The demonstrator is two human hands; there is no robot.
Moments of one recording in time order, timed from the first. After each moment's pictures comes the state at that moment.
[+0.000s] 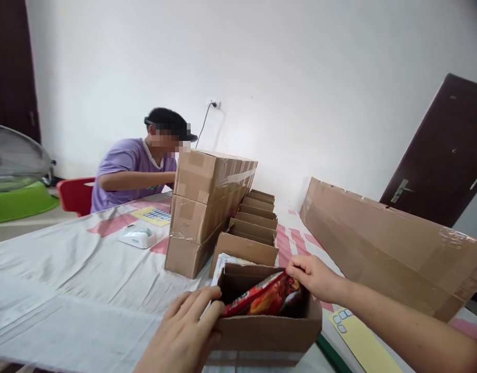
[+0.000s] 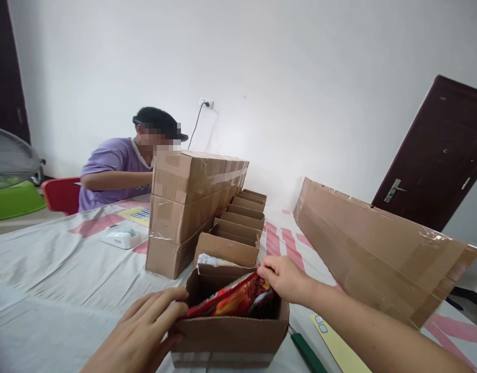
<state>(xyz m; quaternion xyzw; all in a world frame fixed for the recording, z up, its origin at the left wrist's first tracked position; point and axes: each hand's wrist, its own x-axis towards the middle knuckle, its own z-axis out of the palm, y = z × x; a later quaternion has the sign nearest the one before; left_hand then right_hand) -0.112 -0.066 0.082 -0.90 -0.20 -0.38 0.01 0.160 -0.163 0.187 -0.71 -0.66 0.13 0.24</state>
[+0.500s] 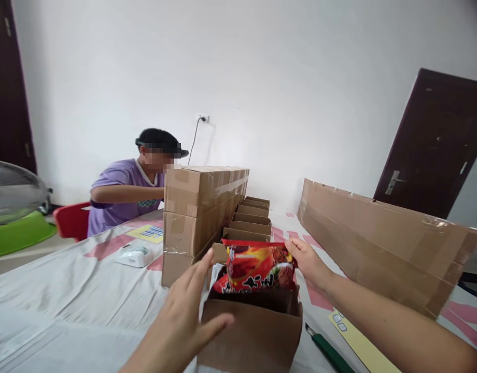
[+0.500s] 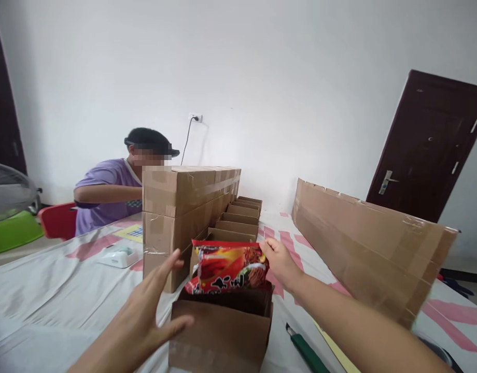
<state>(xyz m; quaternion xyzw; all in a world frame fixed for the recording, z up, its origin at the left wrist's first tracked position) -0.091 -0.053 0.117 -0.85 -0.24 -0.44 -0.13 0.174 -0.144 0.177 -0.59 -0.50 0.24 0.59</state>
